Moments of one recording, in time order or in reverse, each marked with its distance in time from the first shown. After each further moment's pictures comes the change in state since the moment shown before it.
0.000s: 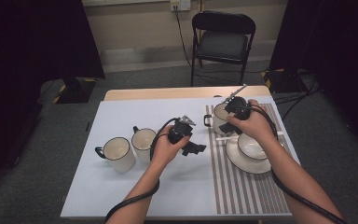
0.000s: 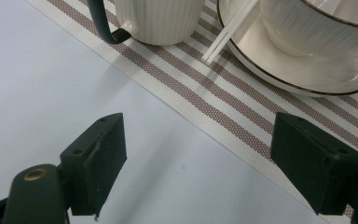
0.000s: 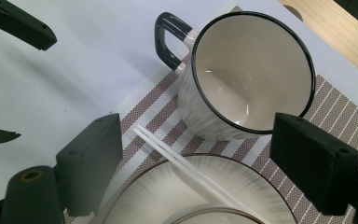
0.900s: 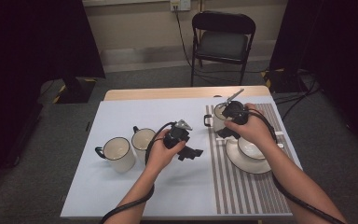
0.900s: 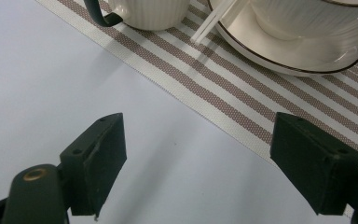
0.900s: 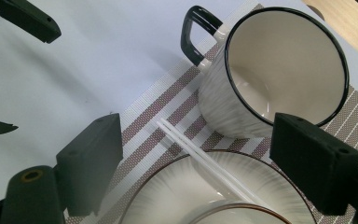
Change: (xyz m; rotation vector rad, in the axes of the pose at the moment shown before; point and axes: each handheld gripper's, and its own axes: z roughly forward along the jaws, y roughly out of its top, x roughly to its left) left arm -0.005 -0.014 -0.012 0.003 -0.016 0.022; right arm 0.013 -0.004 -0.002 -0.001 0.036 -0.030
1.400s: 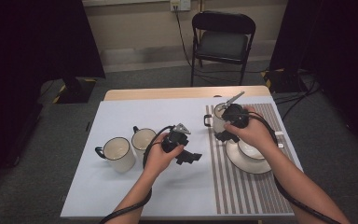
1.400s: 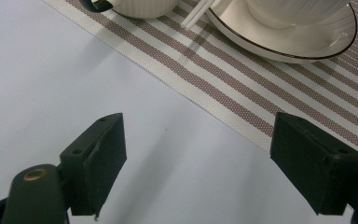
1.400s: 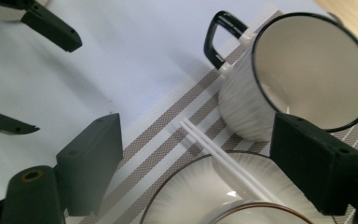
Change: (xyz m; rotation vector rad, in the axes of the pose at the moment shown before) left arm -0.005 -0.011 -0.002 0.005 -0.013 0.001; right arm 0.012 -0.005 -0.005 -0.017 0.054 -0.017
